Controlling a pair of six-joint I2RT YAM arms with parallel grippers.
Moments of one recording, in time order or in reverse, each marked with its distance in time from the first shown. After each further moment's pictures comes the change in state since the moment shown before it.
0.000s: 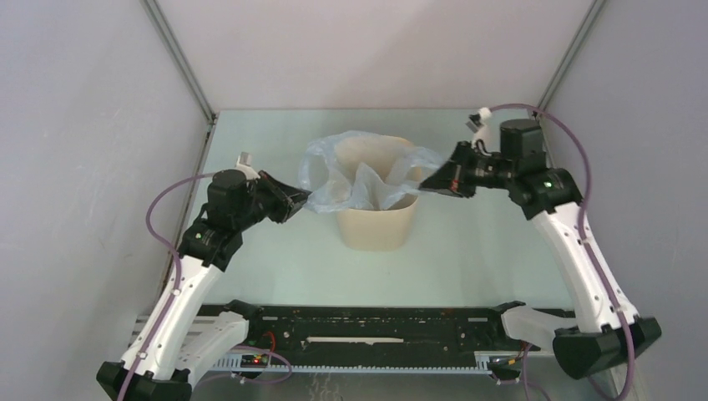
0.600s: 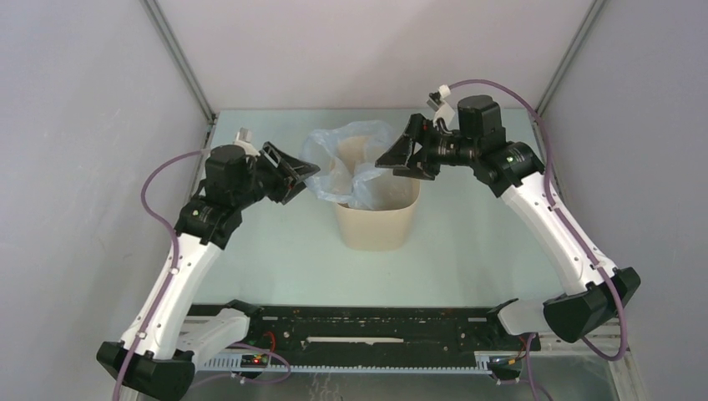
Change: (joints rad) left arm -0.002 0.141 0.210 -0.072 -0.029 0.059; right arm 0.134 0.171 0.174 0.072 0.084 0.051
